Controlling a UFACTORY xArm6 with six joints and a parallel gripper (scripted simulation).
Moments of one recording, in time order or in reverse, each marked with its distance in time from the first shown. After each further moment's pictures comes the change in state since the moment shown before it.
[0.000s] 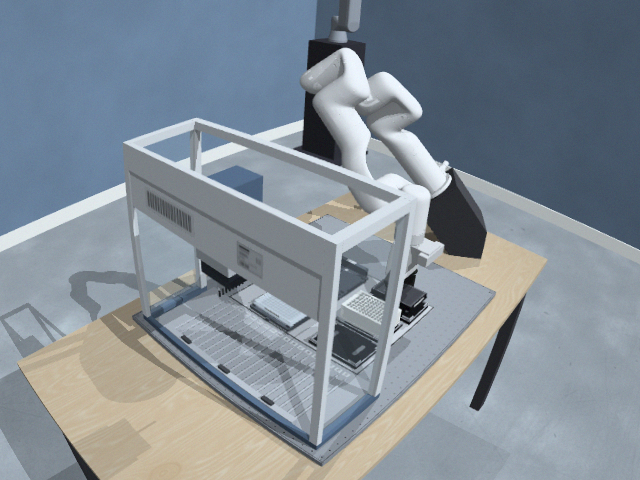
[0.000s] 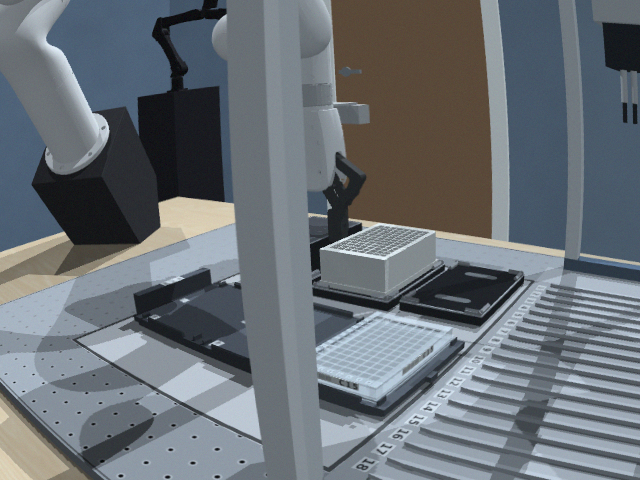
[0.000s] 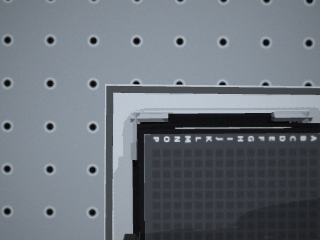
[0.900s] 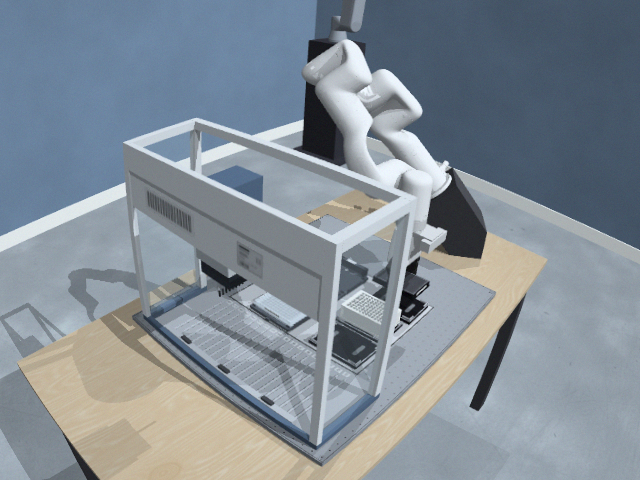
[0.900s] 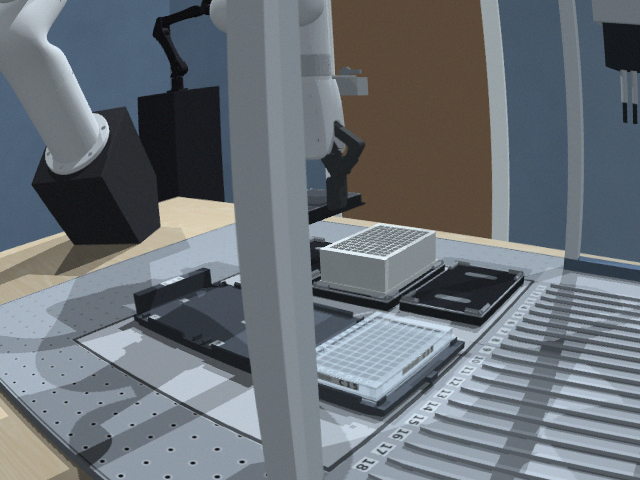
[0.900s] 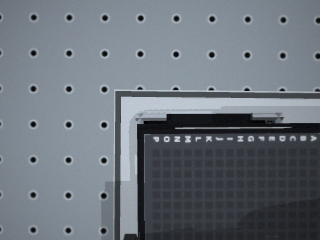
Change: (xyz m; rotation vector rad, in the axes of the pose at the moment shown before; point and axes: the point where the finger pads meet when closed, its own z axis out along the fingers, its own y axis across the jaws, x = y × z) arm 0.000 0.000 -0.038 0.000 0.000 0.000
